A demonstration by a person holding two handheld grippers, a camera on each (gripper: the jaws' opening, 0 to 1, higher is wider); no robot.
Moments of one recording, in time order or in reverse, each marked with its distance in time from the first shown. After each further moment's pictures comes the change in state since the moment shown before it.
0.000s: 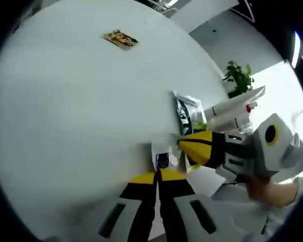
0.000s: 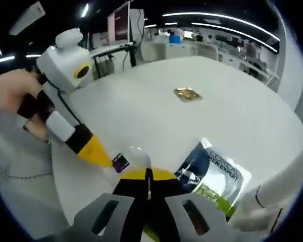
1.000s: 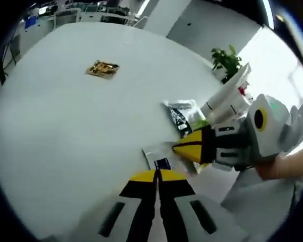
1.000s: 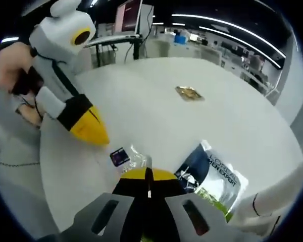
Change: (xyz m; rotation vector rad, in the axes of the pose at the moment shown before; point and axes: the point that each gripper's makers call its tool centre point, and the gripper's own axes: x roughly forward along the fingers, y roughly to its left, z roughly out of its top) left arm -0.016 -0.002 0.031 0.354 -0.168 0.022; right arm 0.010 -0.005 -0.006 -0.101 0.023 -0.045
